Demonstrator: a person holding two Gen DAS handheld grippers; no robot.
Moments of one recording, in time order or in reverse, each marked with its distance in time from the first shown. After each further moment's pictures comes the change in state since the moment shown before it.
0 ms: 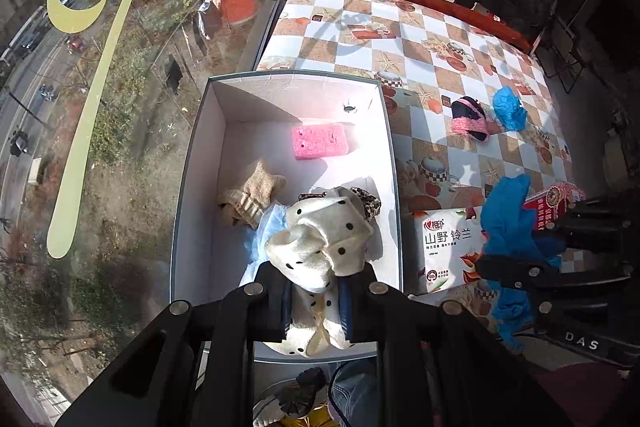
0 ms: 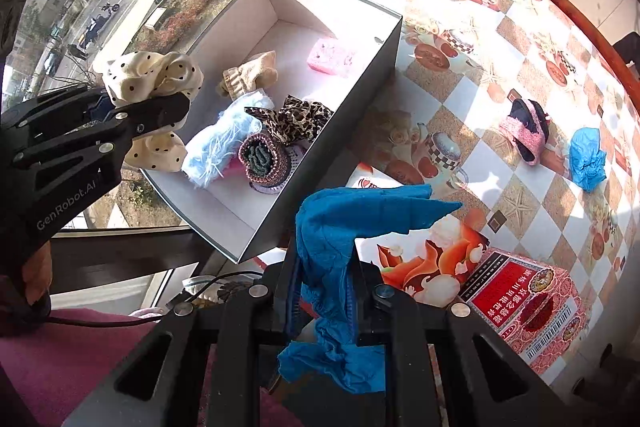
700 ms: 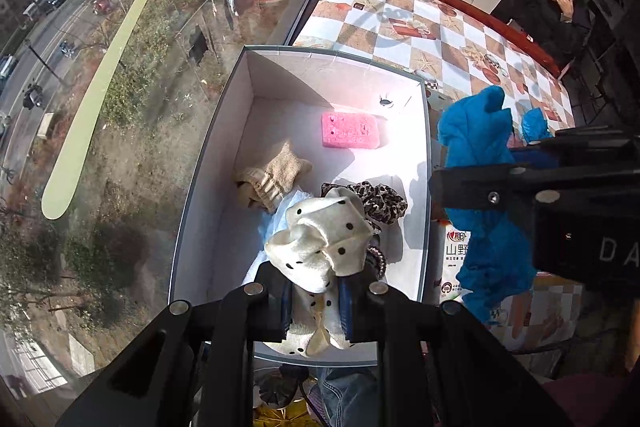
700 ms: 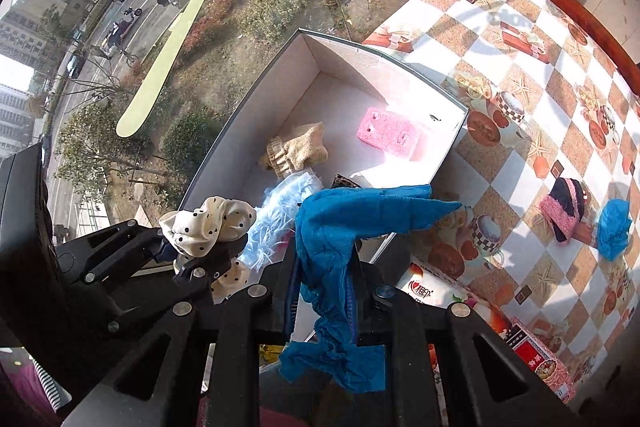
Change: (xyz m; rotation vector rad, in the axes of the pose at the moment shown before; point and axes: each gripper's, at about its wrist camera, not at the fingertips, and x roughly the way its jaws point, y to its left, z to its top) left arm 0.018 0.019 0.002 -0.135 0.040 0.023; right arm 0.001 0.029 0.082 -0.040 -0.006 0.087
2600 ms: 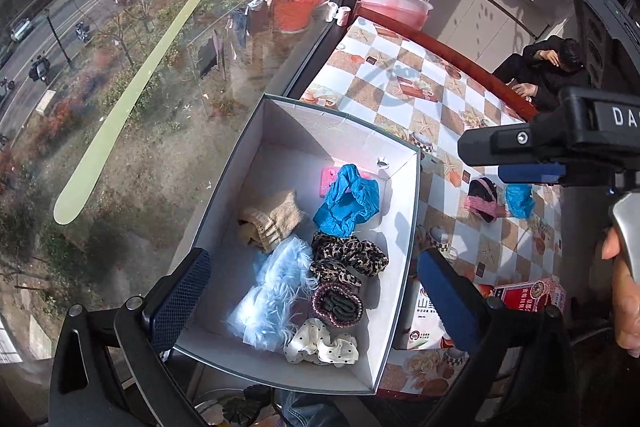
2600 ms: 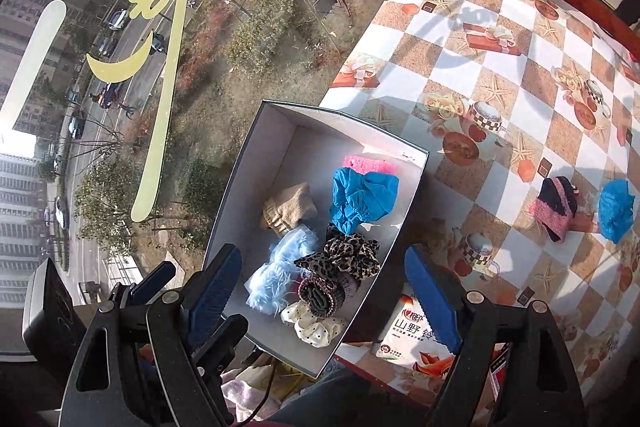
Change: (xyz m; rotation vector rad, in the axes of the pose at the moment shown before) left arm -0.026 0.019 0.017 -0.139 -0.134 -0.072; right arm -0.038 -0.058 0.032 0.230 -0.068 0.094
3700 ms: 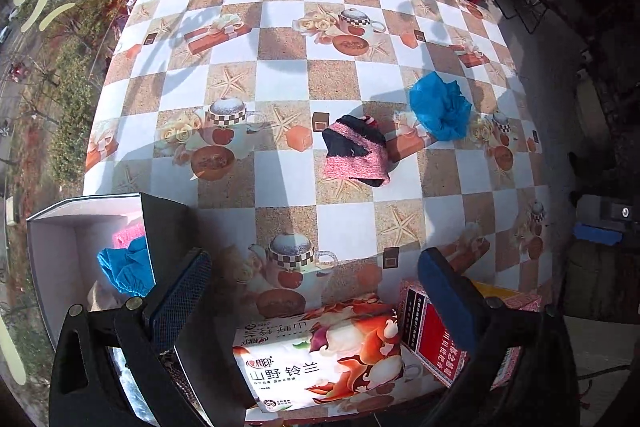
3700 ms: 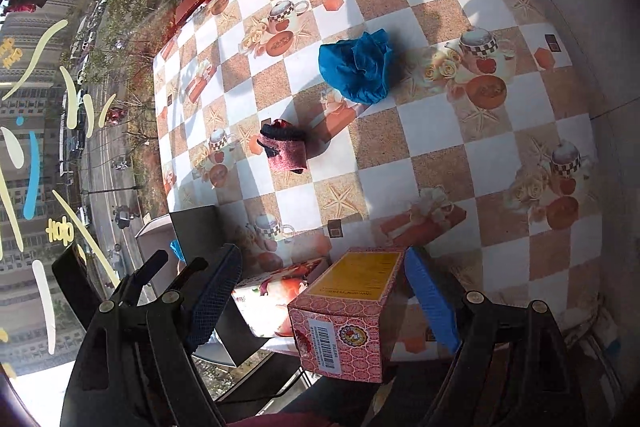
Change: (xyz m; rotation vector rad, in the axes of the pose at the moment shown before) left arm 0.127 -0.258 0.031 0.478 0.292 -0.067; right arm -0.097 -0.311 -0.139 0.751 -0.108 0.038
